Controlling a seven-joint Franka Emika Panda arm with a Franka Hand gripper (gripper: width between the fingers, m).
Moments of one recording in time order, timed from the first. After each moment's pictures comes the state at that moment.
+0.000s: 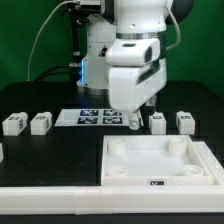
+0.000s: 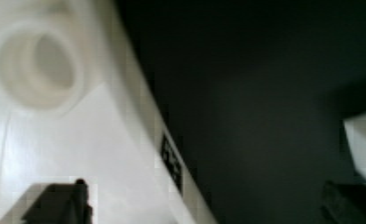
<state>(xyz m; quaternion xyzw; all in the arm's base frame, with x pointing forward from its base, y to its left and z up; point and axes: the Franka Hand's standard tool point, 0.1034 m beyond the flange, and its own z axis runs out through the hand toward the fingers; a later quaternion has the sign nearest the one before) 0.460 0.063 0.052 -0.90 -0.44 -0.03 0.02</state>
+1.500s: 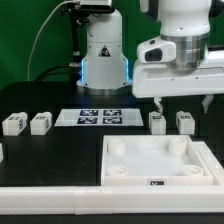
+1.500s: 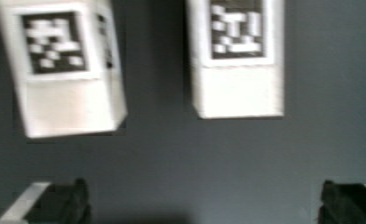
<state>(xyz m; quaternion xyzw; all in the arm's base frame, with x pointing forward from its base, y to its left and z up) 0.424 0.150 0.046 -0.99 0.05 0.12 0.03</state>
